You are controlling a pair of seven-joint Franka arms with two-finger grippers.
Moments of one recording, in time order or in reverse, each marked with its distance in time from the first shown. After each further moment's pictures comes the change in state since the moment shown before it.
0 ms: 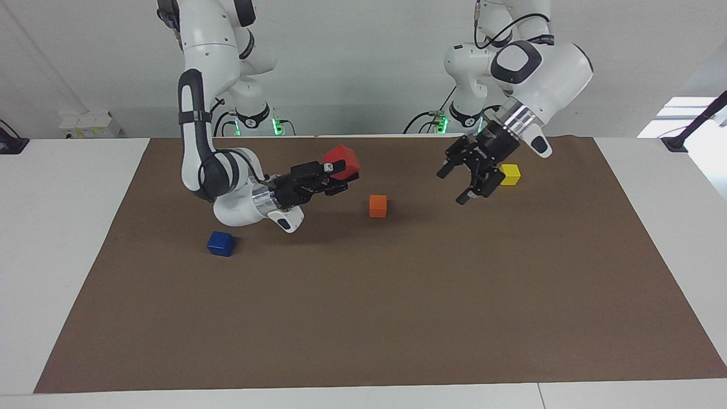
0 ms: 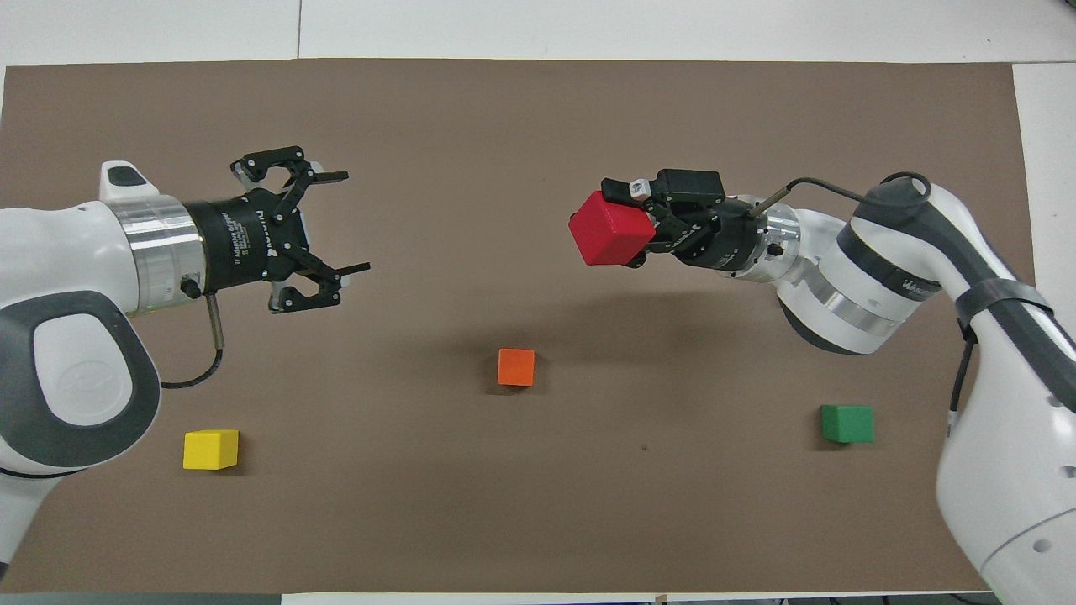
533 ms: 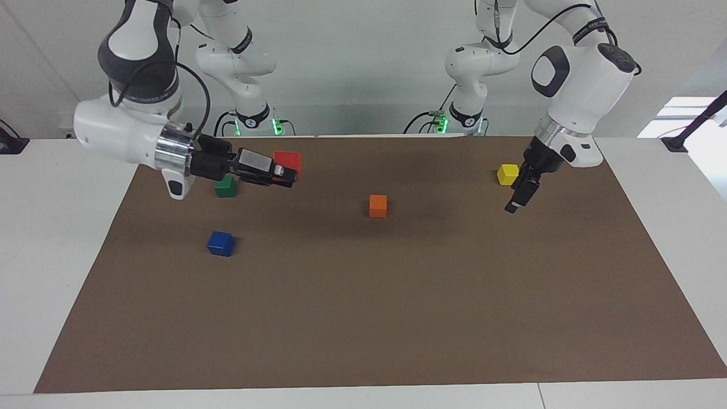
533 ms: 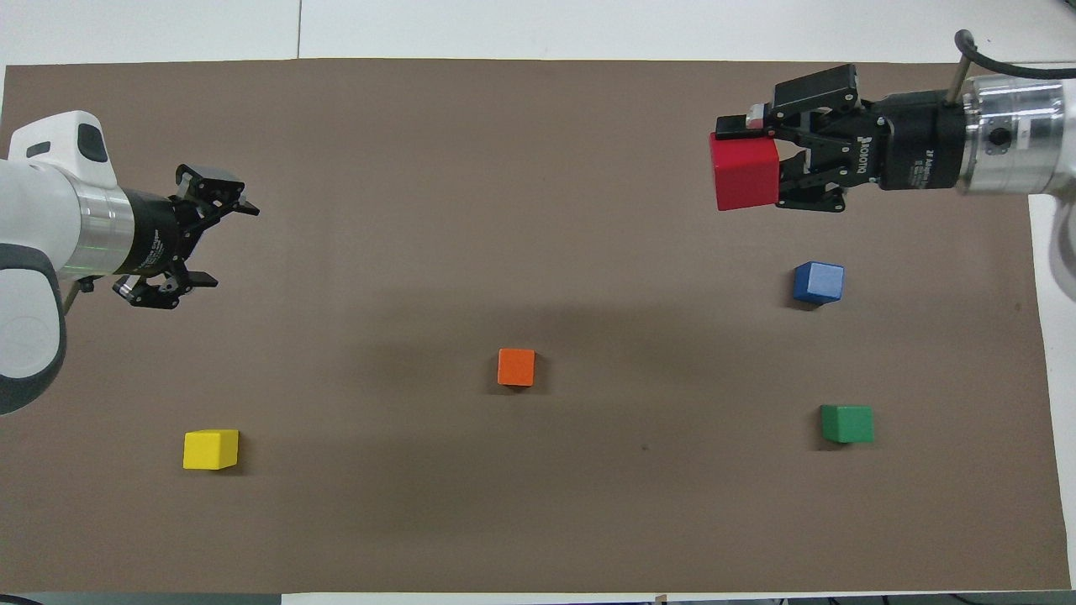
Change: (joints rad) left arm 0.118 0.085 0.002 0.146 0.575 -0.305 0.540; right arm -0.142 -0.178 -0.010 0.316 -0.949 0.328 0.619
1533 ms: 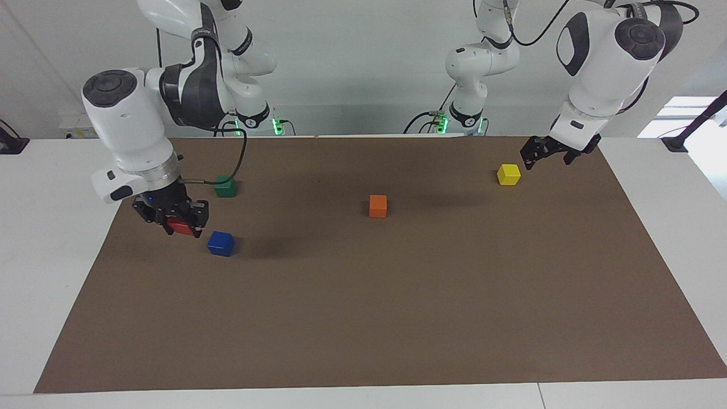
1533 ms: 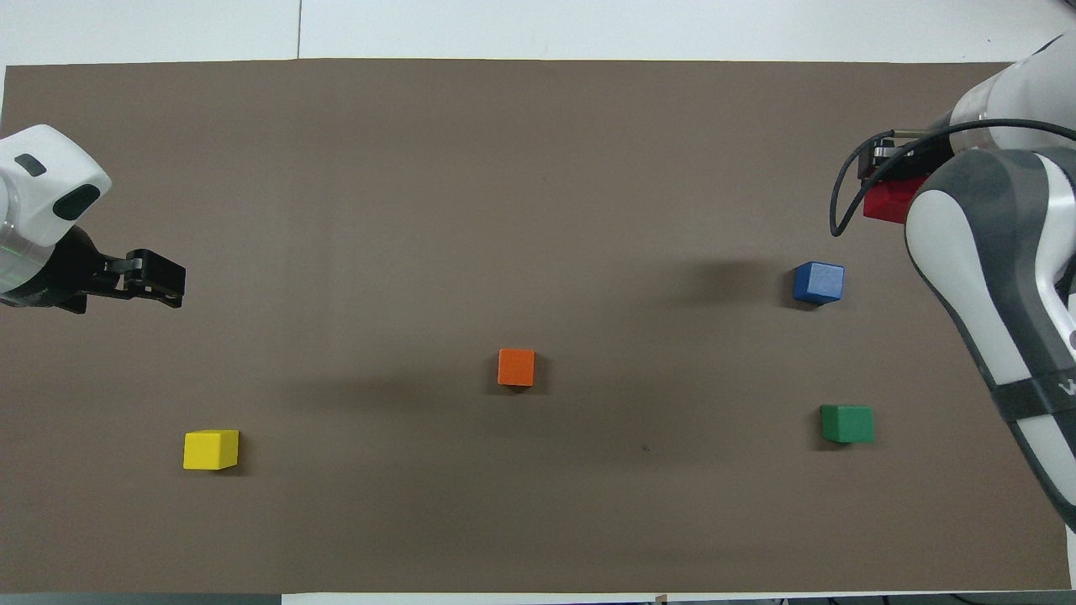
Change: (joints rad) left arm 0.031 0.008 -0.017 0.189 0.230 -0.443 0.756; right arm 0.018 0.089 0.005 0.047 -1.172 0.142 -0.076
